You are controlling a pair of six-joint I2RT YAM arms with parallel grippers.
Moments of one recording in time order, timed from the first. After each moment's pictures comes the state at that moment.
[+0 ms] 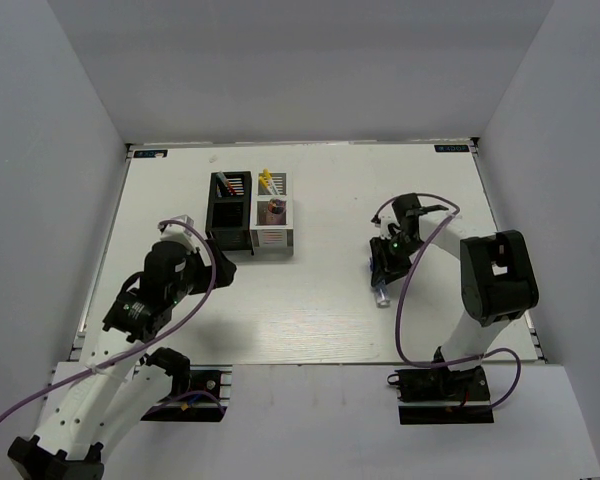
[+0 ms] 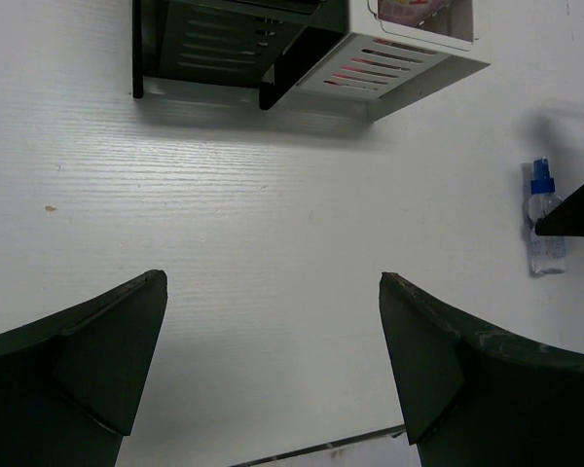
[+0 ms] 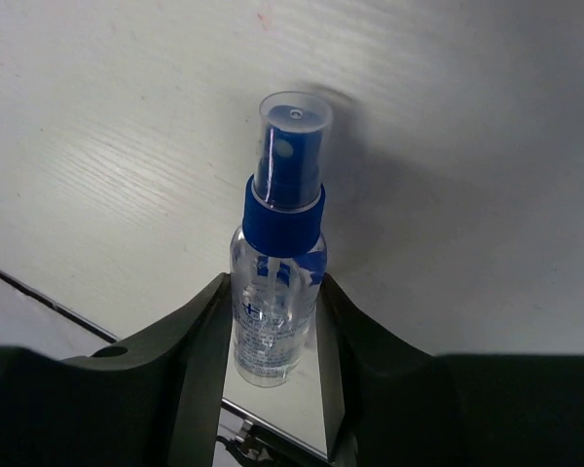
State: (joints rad) left arm -0.41 0.64 0.70 -0.64 -0.09 -0.52; right arm 0.25 1.72 1.01 -0.74 -0.41 0.00
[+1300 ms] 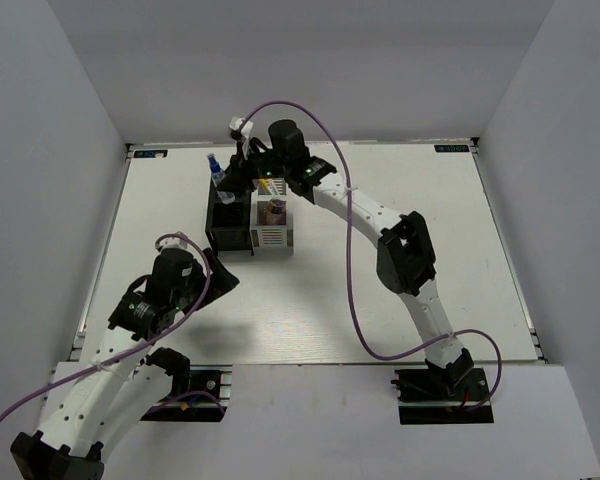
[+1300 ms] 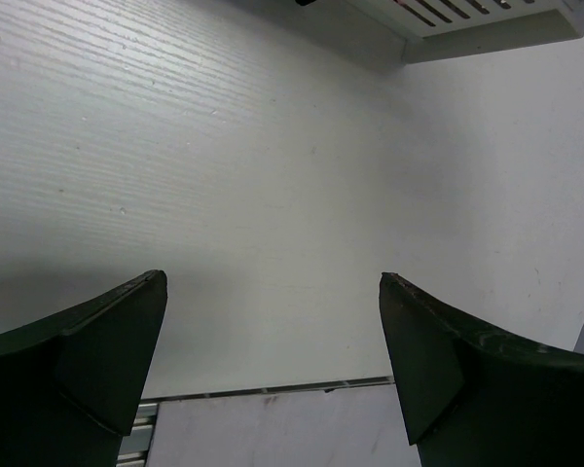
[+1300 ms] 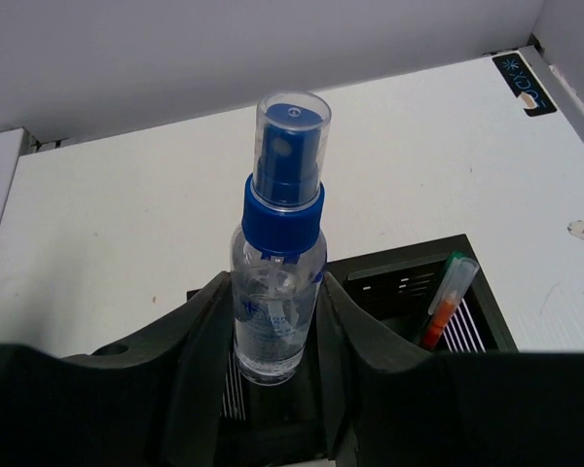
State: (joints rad) left arm -0.41 0.65 0.65 -0.76 -0.04 -0.84; right arm 0.76 2.29 2.16 -0.09 -0.72 -0.04
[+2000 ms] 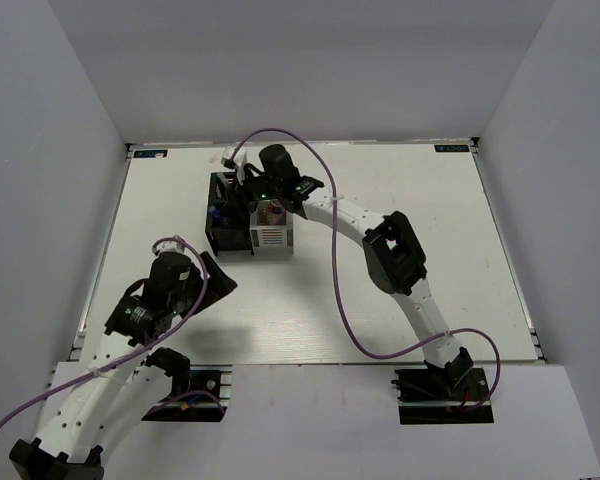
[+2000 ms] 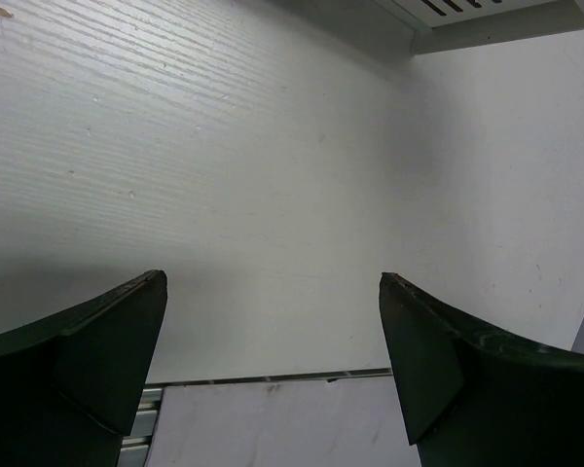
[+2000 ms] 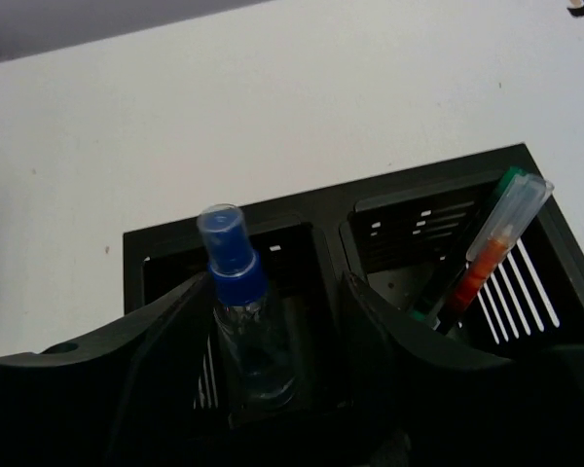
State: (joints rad) left arm -0.41 0.61 0.65 -0.82 -0.04 -0.85; right arm 0.79 2.37 2.06 -0.04 -0.65 -0.13
